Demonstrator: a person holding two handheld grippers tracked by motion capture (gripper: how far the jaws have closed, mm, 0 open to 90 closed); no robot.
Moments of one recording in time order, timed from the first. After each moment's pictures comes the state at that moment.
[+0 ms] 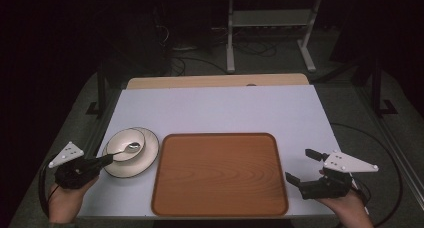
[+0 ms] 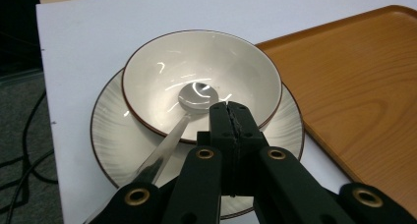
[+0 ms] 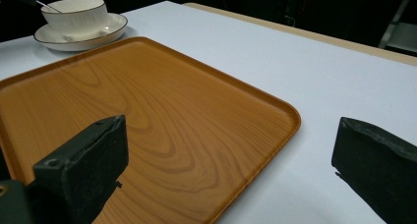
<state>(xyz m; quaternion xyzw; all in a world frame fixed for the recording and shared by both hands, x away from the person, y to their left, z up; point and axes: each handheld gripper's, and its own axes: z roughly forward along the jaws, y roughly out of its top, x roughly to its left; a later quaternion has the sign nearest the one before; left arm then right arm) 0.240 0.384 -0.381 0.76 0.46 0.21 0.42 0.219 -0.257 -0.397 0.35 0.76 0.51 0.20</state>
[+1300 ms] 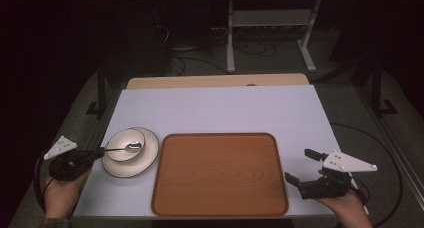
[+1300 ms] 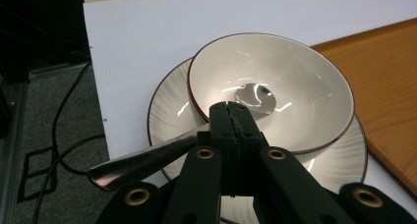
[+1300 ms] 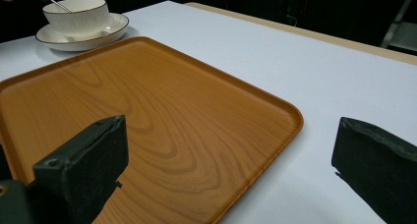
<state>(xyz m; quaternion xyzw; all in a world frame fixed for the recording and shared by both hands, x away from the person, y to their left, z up) 0.261 0.407 -0.384 0.74 0.48 0.24 0.40 0.220 -0.255 -0.397 0.35 0.76 0.51 0.19</state>
